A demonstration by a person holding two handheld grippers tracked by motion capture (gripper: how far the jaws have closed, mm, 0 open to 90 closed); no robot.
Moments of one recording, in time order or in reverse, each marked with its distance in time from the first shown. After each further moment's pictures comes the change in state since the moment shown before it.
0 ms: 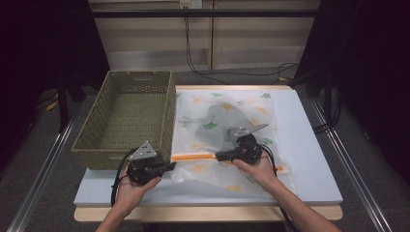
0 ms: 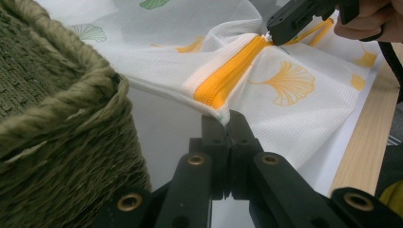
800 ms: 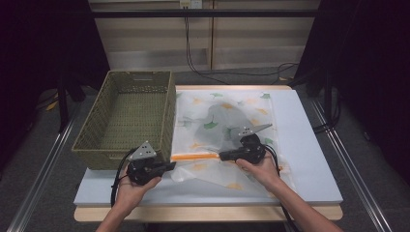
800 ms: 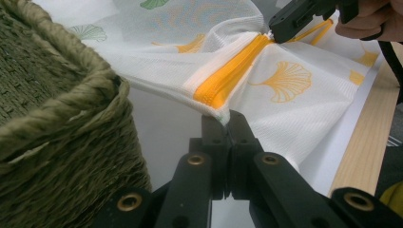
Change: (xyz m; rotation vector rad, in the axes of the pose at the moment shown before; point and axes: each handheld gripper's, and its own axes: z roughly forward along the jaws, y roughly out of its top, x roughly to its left) left arm -0.001 0.000 -0.001 -0.006 0.004 0.003; right arm -0.006 -0.005 -0.007 0.004 -0.016 0.017
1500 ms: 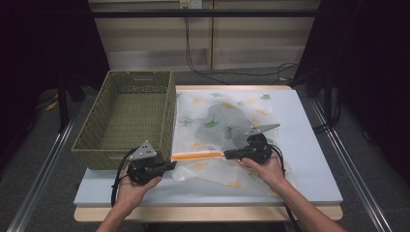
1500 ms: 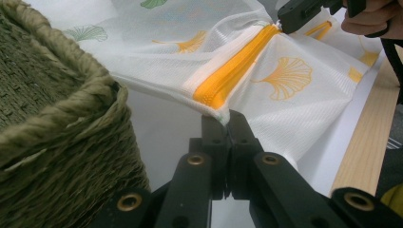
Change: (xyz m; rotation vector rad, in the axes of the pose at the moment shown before) left arm 0.000 0.001 0.001 -0.006 -0.001 -0.007; right arm -0.003 -0.004 -0.016 -0.039 -0.014 0.021
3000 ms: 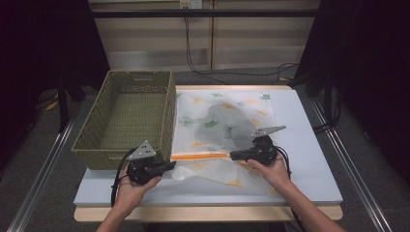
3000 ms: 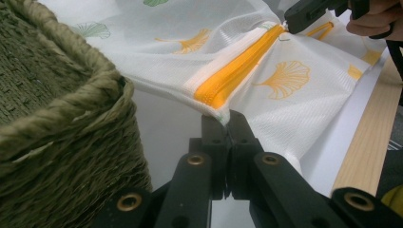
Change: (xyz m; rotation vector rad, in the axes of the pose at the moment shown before) left arm 0.000 -0.001 -0.001 0.002 0.007 -0.014; right arm -0.008 -0.011 -0.010 0.002 -0.037 0.006
